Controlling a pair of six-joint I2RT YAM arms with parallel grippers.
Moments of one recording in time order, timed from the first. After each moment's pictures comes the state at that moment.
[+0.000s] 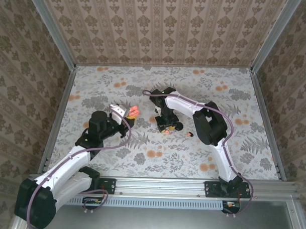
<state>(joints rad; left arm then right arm) -0.47 0.87 0.43 0.12 0.35 0.02 0.65 2.26 1.81 -1.24 -0.08 0.28</state>
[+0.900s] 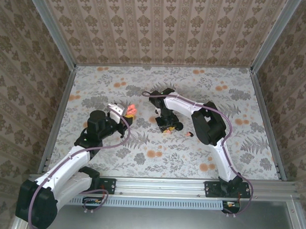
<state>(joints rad) -0.44 0.87 0.43 0.12 0.34 0.02 0.66 2.27 1.81 -1.24 -0.04 0.28</state>
